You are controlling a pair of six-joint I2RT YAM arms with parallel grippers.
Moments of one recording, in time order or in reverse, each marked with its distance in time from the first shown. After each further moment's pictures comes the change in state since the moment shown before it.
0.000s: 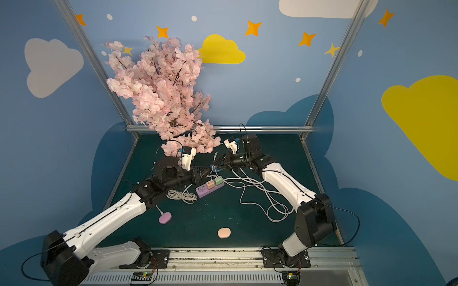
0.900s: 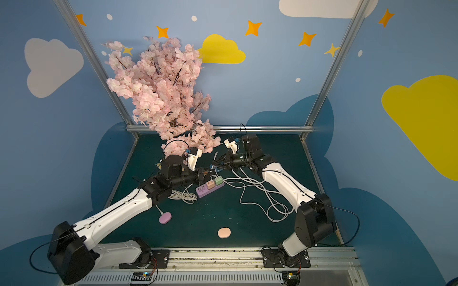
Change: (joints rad) left arm 0.001 0.079 0.010 0.025 0.083 0.003; right arm 0.001 0.001 0.000 0.006 -0.002 0.011
